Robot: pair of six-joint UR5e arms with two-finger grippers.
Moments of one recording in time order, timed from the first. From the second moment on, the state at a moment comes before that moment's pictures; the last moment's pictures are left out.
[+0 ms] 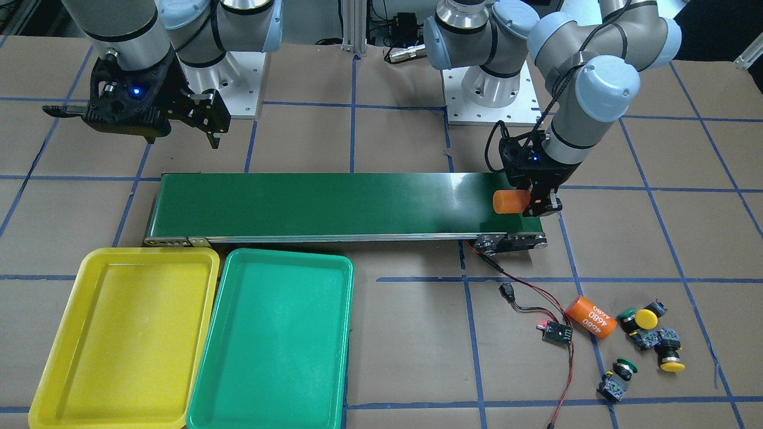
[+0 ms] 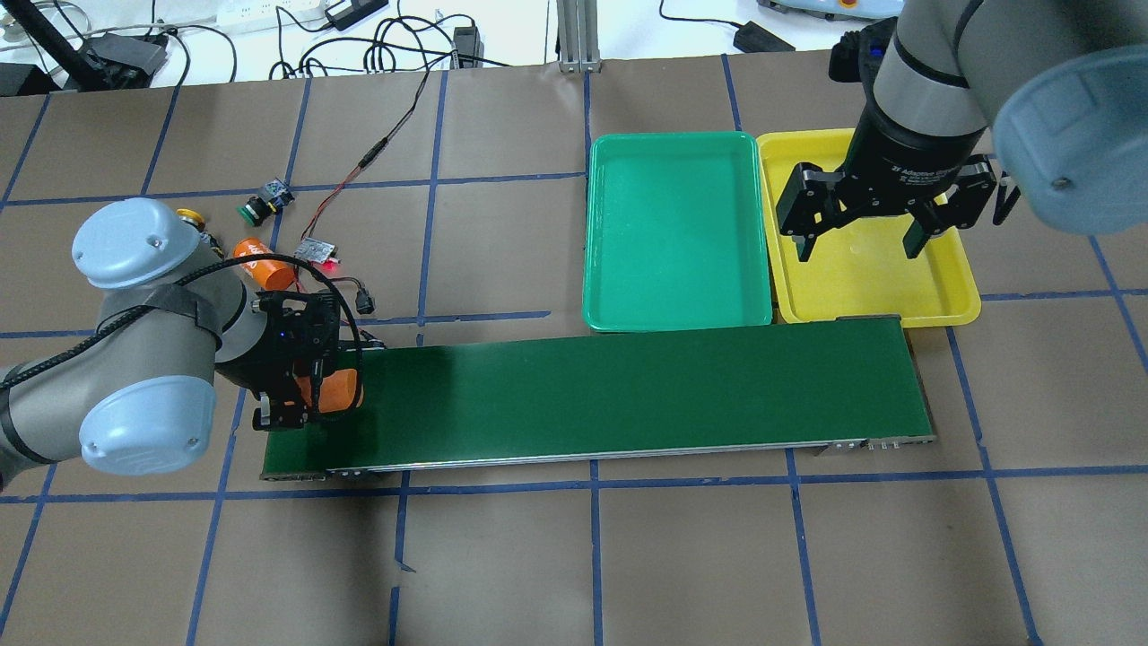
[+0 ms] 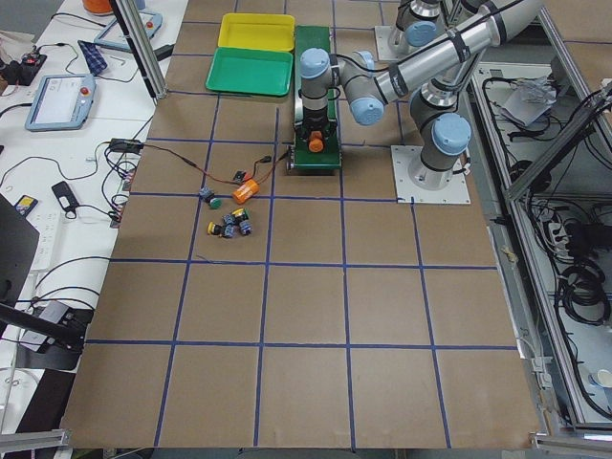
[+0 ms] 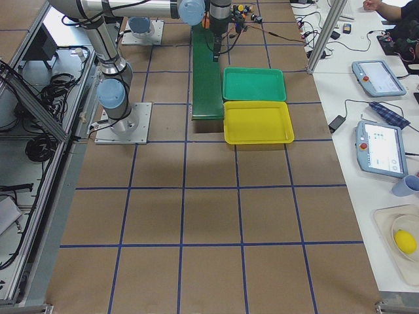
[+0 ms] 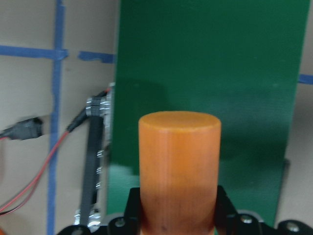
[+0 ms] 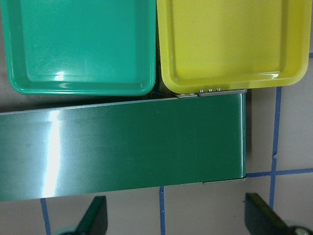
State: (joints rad) left arm -1.36 -1.52 -2.22 -1.04 1.59 1.65; right arm 1.59 -1.61 1.65 -1.55 -1.61 0.06
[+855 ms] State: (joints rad) left arm -1.28 -1.55 -2.03 -1.09 1.68 1.55; right arm 1.59 -1.61 1.65 -1.55 -1.61 0.06
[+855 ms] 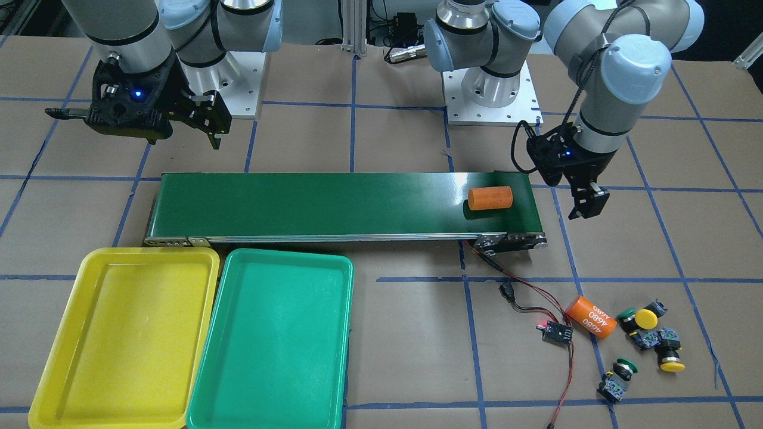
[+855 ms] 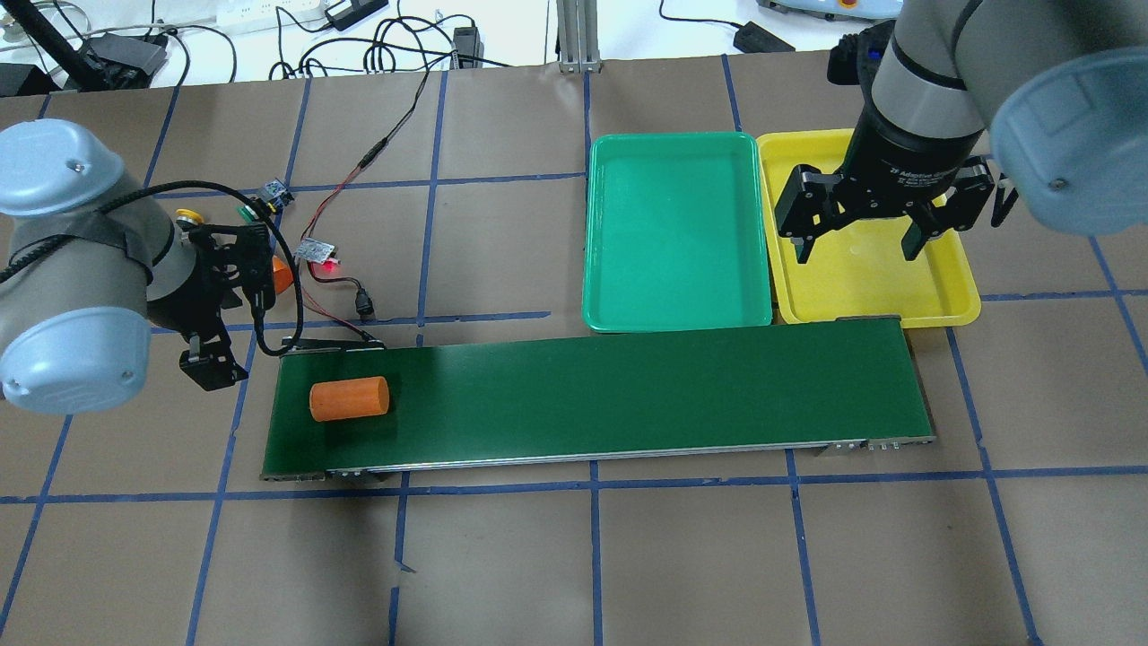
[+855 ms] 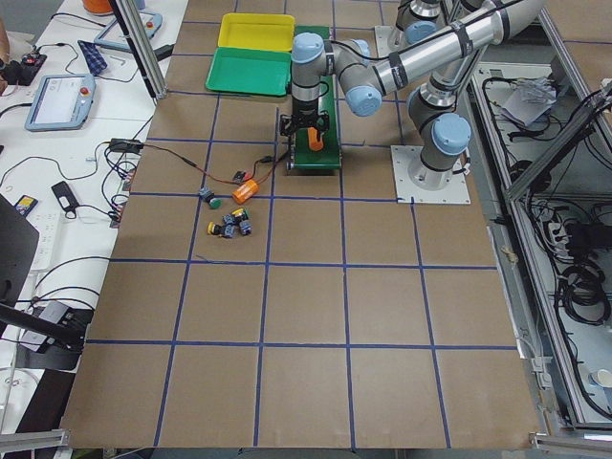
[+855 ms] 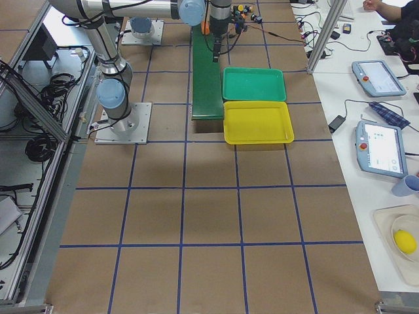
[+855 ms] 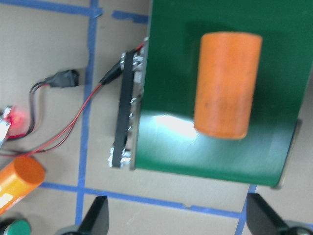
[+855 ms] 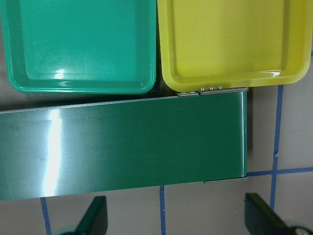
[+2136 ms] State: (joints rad) left arm -1.21 -2.00 -1.80 -0.74 1.57 2.25; right arm 1.59 -1.61 1.65 -1.55 -1.61 0.06
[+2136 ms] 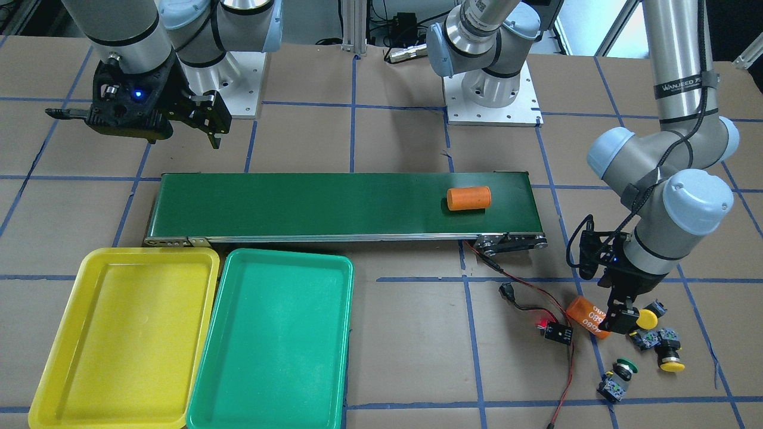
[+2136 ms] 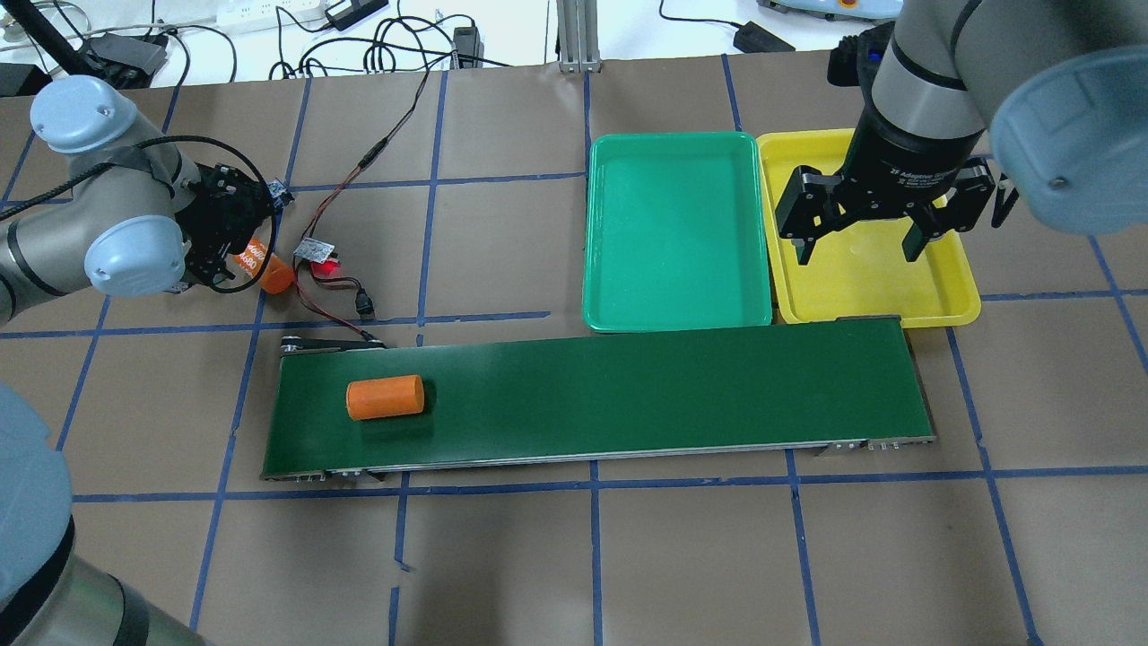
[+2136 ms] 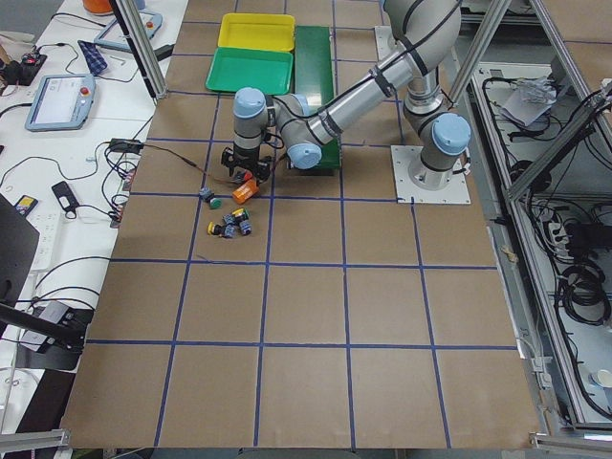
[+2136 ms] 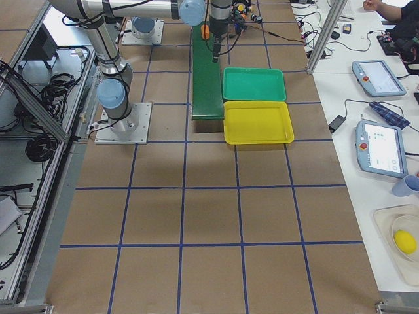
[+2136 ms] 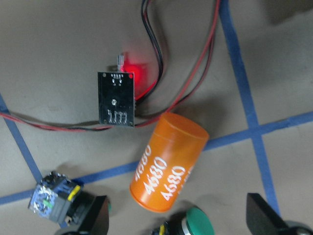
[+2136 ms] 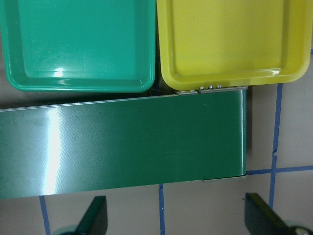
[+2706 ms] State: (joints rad) left arm -1.19 -2.04 -1.82 -0.69 1.51 2.25; right arm 1.59 -1.61 1.65 -1.55 -1.61 0.06
